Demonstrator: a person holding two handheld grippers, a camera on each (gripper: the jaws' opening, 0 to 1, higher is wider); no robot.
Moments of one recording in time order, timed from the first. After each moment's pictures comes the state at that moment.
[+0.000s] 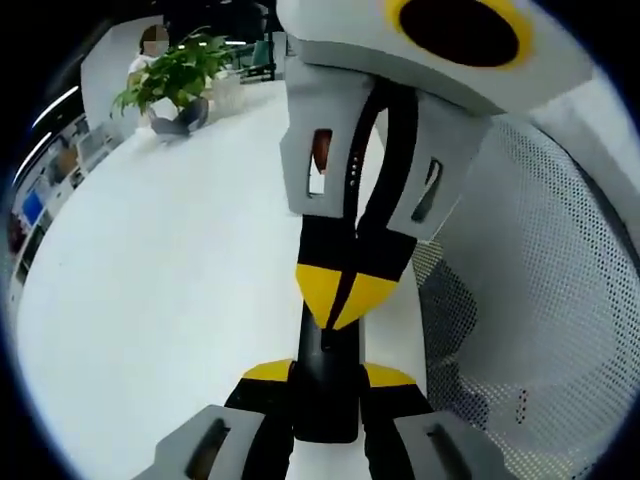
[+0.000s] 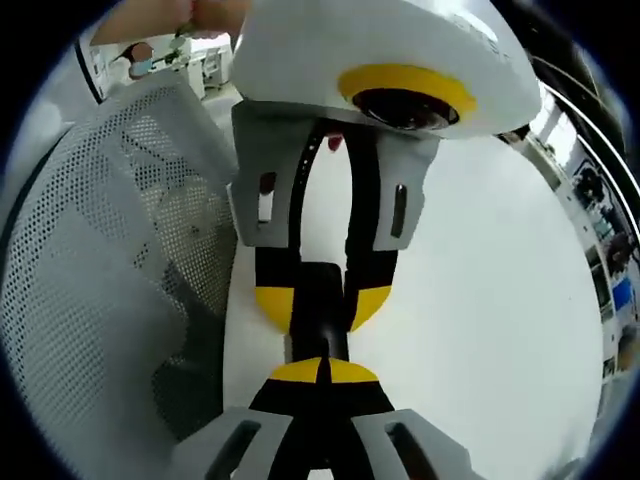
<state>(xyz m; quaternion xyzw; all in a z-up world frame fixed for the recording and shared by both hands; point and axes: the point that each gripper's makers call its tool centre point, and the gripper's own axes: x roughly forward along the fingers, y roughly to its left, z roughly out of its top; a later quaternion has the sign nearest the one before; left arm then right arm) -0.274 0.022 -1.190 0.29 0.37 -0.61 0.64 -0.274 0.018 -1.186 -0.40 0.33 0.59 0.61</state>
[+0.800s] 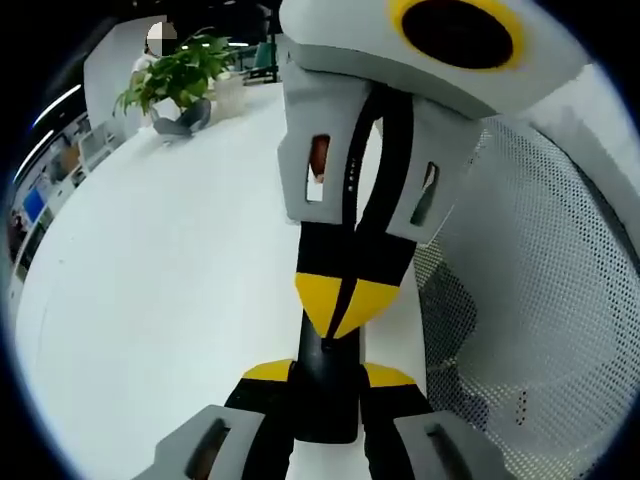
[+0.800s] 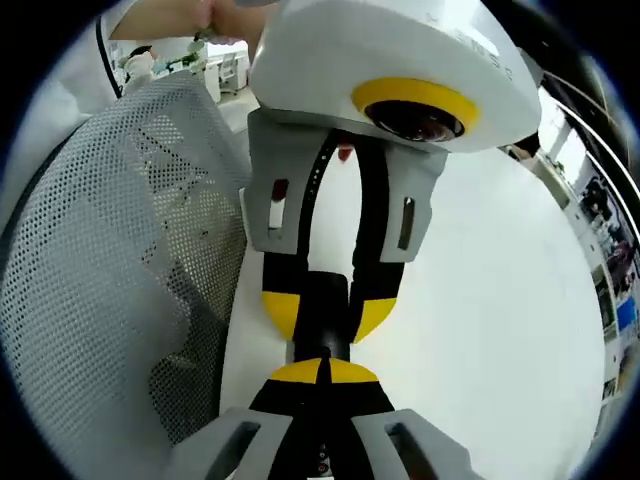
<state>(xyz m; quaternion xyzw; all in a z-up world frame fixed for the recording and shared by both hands) -0.274 0.022 -1.190 0.28 0.36 -0.61 0.65 -0.276 0.022 -1.185 -0.41 0.31 0.63 0.58</state>
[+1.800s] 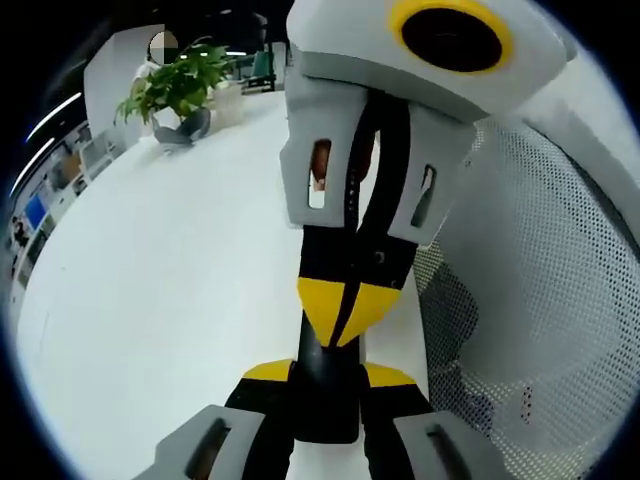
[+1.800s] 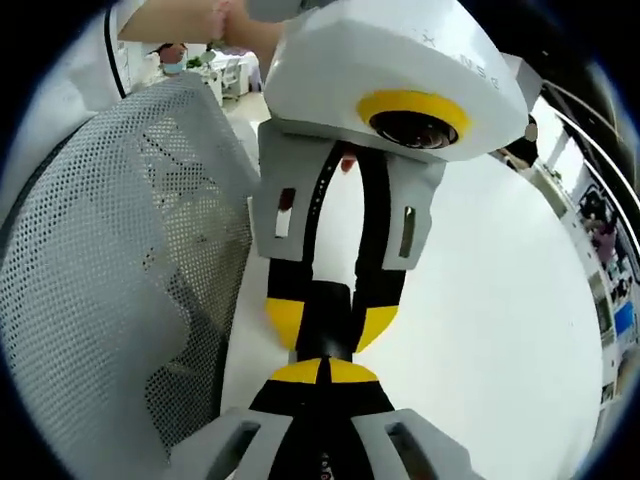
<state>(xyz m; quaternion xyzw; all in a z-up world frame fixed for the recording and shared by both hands) -0.274 0.023 -1.190 0.28 0.34 -0.61 0.66 -0.279 0.028 -1.182 -0.39 0.28 0.63 0.60</state>
